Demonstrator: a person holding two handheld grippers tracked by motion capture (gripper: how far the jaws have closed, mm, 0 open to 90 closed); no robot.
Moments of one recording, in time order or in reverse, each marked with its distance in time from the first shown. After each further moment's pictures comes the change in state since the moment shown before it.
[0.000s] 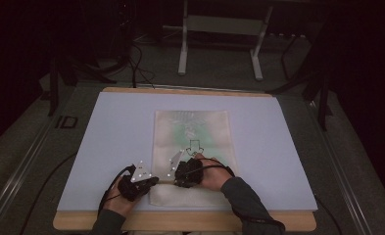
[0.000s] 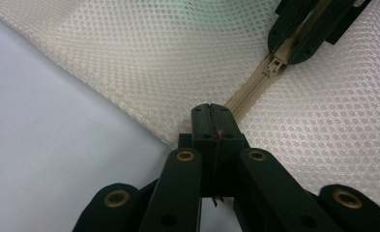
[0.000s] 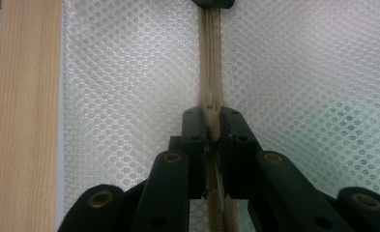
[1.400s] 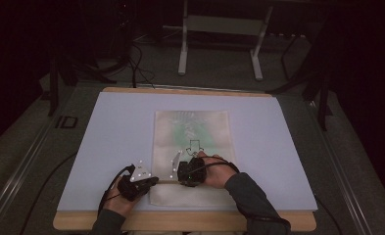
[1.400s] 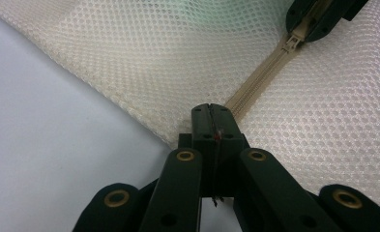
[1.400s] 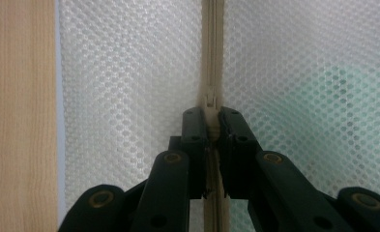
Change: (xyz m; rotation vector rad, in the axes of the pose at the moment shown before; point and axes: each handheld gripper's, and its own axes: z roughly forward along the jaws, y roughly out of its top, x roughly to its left) left arm 0.001 -0.001 0.000 -0.006 -0.008 -0.012; right arm 0.000 -0.001 -0.010 0.130 -0.011 -0.048
